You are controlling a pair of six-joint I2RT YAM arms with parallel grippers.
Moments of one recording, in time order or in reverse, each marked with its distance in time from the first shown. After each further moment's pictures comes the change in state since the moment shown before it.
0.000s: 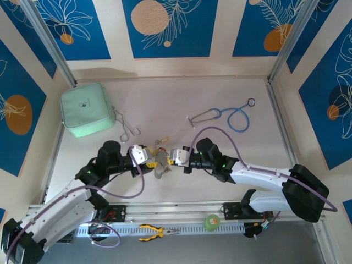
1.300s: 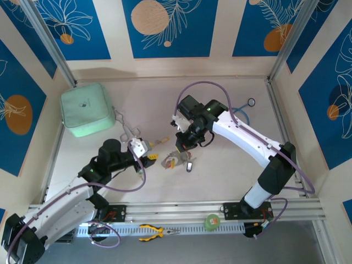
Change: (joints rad) left arm 0.000 0.068 -0.011 0.166 -0.064 -0.146; right arm -0.127 0.401 1.051 -1.555 -0.024 0.761
